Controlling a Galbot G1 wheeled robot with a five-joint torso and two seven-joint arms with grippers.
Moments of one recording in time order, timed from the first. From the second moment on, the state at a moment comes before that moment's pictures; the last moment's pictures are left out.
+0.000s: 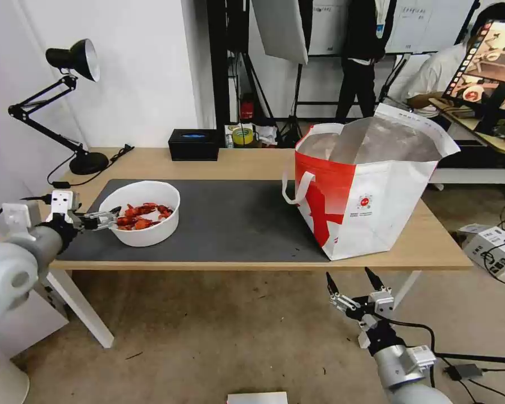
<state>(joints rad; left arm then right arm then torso) 1.16 -0.59 -0.71 -1.95 -1.16 0.68 -0.28 -1.66 0.95 0.33 2.07 0.41 0.26 0.27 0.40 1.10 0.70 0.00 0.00</state>
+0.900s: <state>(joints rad) 0.96 -0.64 -0.55 -1.70 -1.37 0.74 -0.38 -1.66 0.95 0.33 2.07 0.41 0.26 0.27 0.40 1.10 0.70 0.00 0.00</state>
